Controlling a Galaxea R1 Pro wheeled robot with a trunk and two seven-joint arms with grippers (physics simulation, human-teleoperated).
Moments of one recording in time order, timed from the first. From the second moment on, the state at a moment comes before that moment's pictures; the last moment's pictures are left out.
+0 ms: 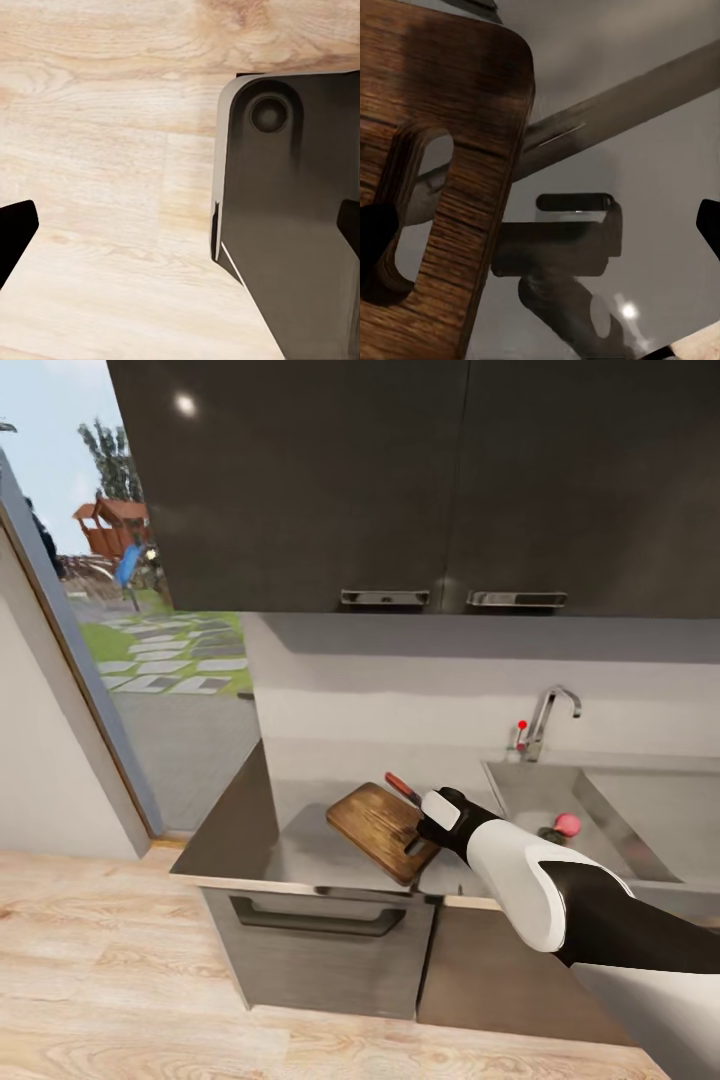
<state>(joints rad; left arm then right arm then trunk) 0.00 0.05 0.00 0.04 0.01 -0.40 0.12 -1.25 0.17 -0.14 -0.02 -0.44 0.40 -0.67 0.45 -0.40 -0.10</state>
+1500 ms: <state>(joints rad) 0.00 0.05 0.00 0.04 0.01 -0.40 0.12 -1.25 0.17 -0.14 -0.02 -0.44 0.39 -0.67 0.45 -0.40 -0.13</state>
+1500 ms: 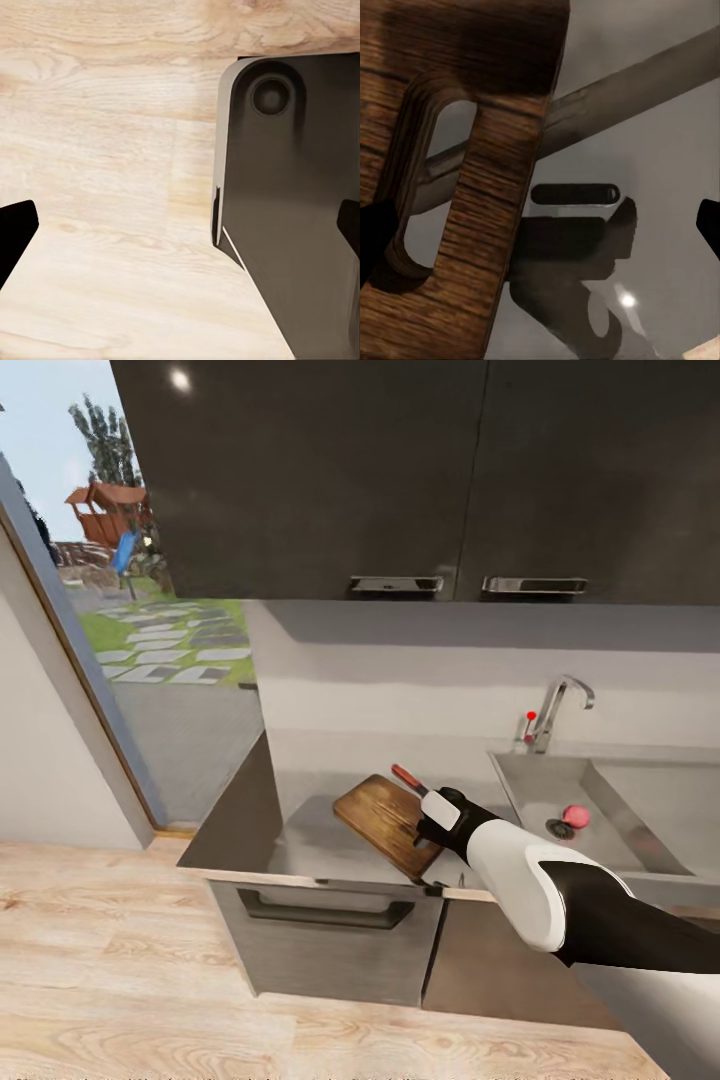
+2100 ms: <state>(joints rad) 0.00 0.05 0.00 0.04 0.01 -0.40 0.12 -1.25 0.17 -0.14 -0.02 -0.44 0.39 -0.67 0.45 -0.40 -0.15</state>
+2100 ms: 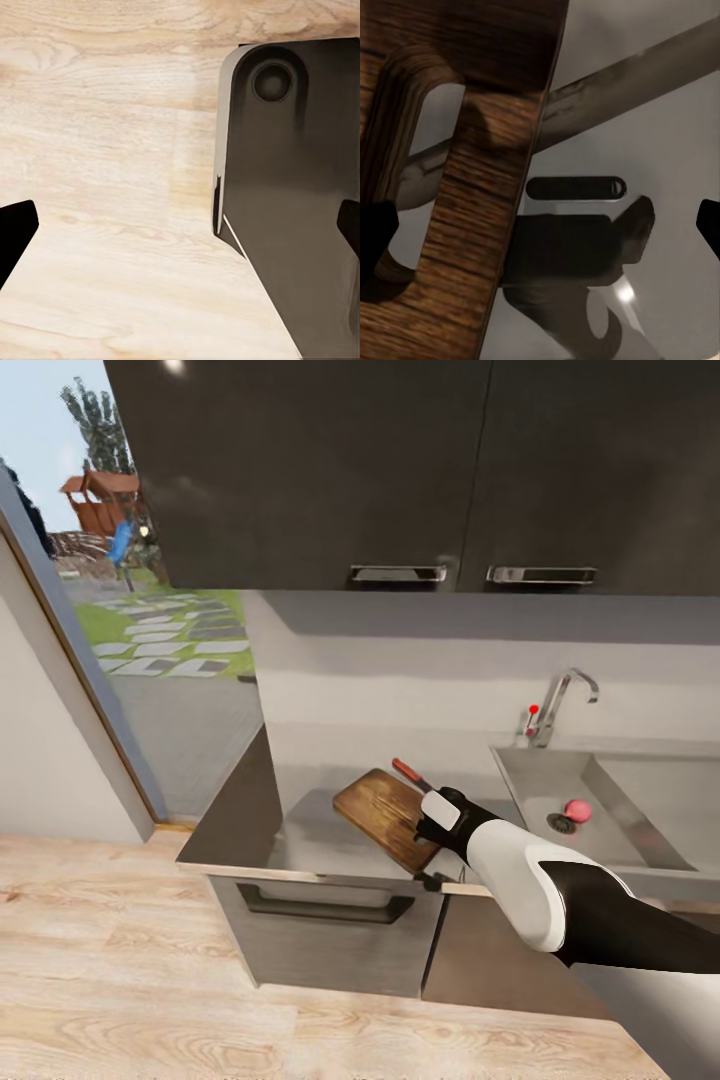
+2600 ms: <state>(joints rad) 0.00 0.05 0.00 0.04 0.01 -0.40 0.12 -1.25 0.17 -0.14 -0.02 -0.44 0.39 -0.67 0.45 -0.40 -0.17</state>
